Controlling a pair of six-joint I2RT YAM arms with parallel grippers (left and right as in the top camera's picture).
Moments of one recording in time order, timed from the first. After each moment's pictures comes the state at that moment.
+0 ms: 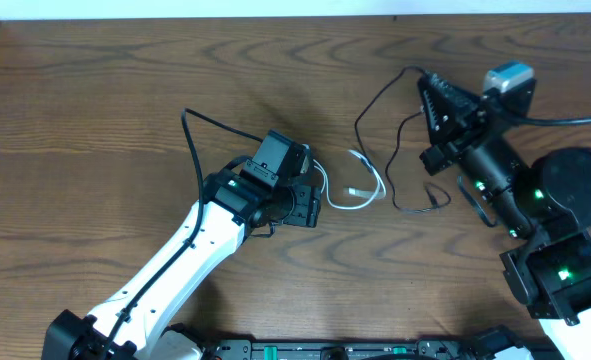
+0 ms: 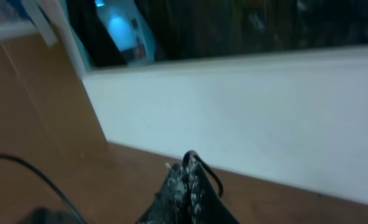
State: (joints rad) left arm -0.56 1.41 1.03 -0.78 0.17 -0.38; right arm 0.37 0.93 1.02 0.00 -0.19 0.24
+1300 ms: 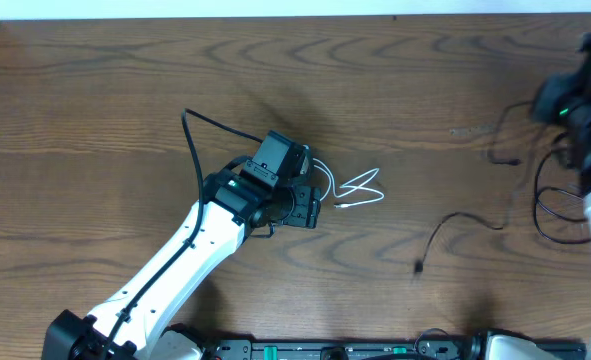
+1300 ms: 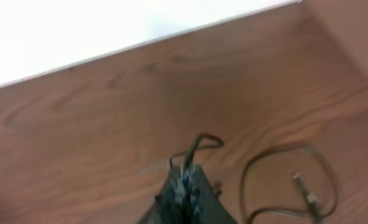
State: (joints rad) left arm -0.56 1.41 1.03 -0.79 0.17 -0.38; right arm -0.20 1.38 1.47 -0.76 0.09 0.15
